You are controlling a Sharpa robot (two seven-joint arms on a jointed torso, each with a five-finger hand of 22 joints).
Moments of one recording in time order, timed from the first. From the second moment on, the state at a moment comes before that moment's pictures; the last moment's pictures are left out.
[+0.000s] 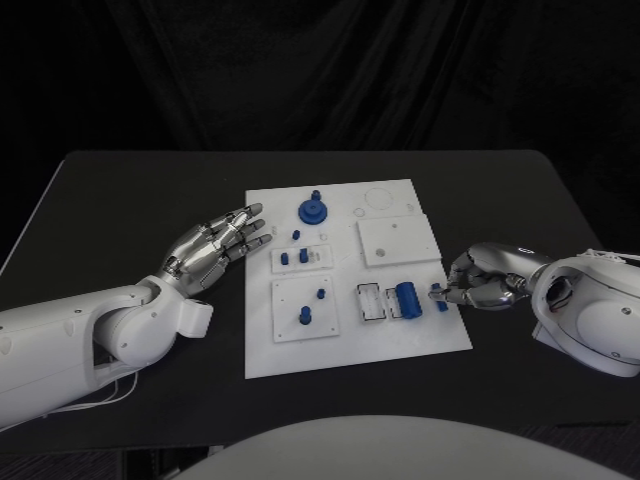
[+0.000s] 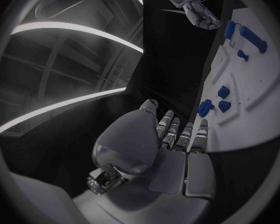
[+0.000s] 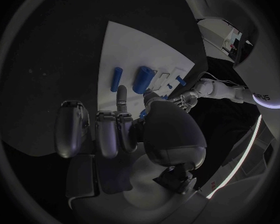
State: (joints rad) left arm 1.05 -1.00 -0.21 1.57 0.06 0.06 0.68; left_hand 1.46 0.27 -0.14 0.22 0.57 0.41 0.13 0.06 0.05 0.10 0.10 0.27 0.04 0.06 0.20 0.13 0.03 0.15 0.10 0.29 0.05 0.24; right arm 1.23 -1.21 -0.25 1.94 -1.38 -0.20 -0.41; right_hand 1.08 0.02 0.07 0.29 0.13 0.87 0.07 0.57 0.55 1.47 0.01 1.57 1.31 1.47 -0.04 1.55 1.31 0.06 1.46 0.06 1.34 1.31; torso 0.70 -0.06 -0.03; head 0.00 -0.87
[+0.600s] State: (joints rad) left arm 1.05 -1.00 -0.21 1.57 0.06 0.06 0.68; left_hand 1.46 0.27 -0.14 0.23 0.57 0.41 0.13 0.06 0.05 0.10 0.10 0.27 0.04 0.06 0.20 0.13 0.03 0.15 0.10 0.29 0.05 0.24; right arm 1.22 -1.13 -0.25 1.90 -1.37 -0.18 -0.43; right_hand 0.95 0.07 0.04 0.29 0.16 0.84 0.08 0.58 0.57 1.46 0.01 1.57 1.31 1.47 -0.05 1.55 1.31 0.06 1.46 0.06 1.37 1.31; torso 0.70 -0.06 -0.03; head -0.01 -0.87
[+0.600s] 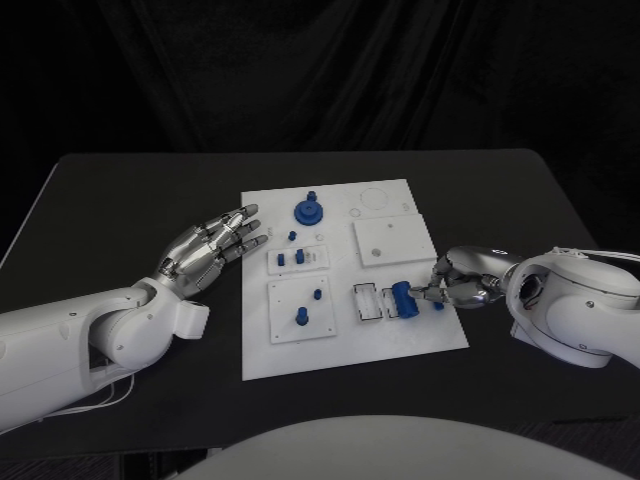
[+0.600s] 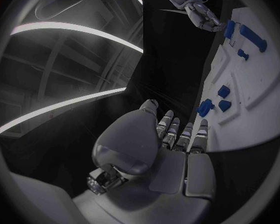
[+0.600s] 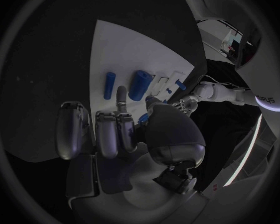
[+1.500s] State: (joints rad) left arm 1.05 -0.99 -0.21 1.56 0.06 0.06 0.68; left_hand 1.46 0.27 -0.13 0.22 0.57 0.41 0.13 0.06 0.05 0.10 0.10 0.27 0.04 0.06 0.20 0.13 0.03 0.15 0.10 0.29 0.05 0.24; right arm 1.19 -1.05 -0.25 1.82 -1.37 -0.15 -0.43; right_hand 0.94 0.08 0.03 0.29 0.22 0.84 0.07 0.59 0.56 1.46 0.01 1.57 1.31 1.47 -0.05 1.56 1.31 0.06 1.46 0.06 1.38 1.31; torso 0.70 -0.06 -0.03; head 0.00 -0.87
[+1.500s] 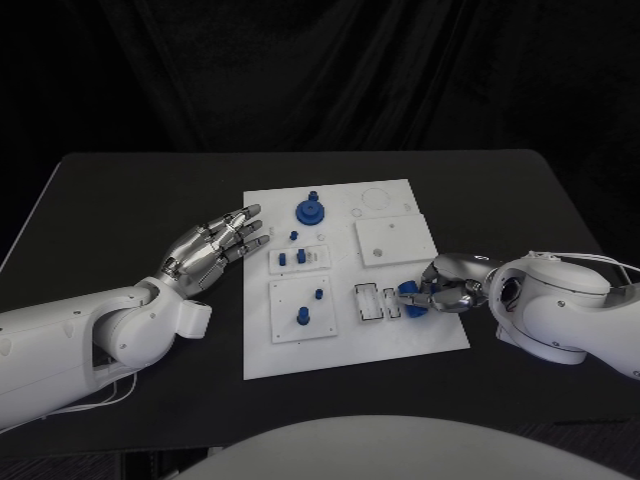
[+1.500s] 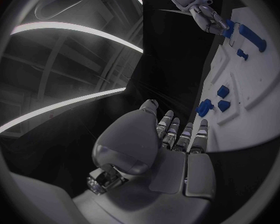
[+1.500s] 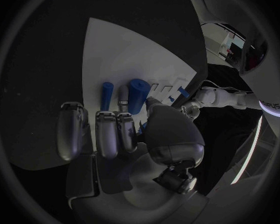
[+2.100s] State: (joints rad) left arm 1.04 -0.99 -0.21 1.56 0.06 0.06 0.68; left_hand 1.46 0.27 -0.13 0.22 0.57 0.41 0.13 0.06 0.05 0.10 0.11 0.27 0.04 0.06 0.20 0.13 0.03 0.15 0.10 0.29 0.05 0.24; right arm 1.19 -1.04 -0.24 1.82 -1.37 -0.14 -0.43; right_hand 1.15 -0.02 0.10 0.29 0.71 0.84 0.08 0.58 0.56 1.47 0.00 1.57 1.31 1.47 -0.06 1.55 1.31 0.06 1.47 0.06 1.39 1.31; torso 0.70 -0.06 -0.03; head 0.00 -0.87
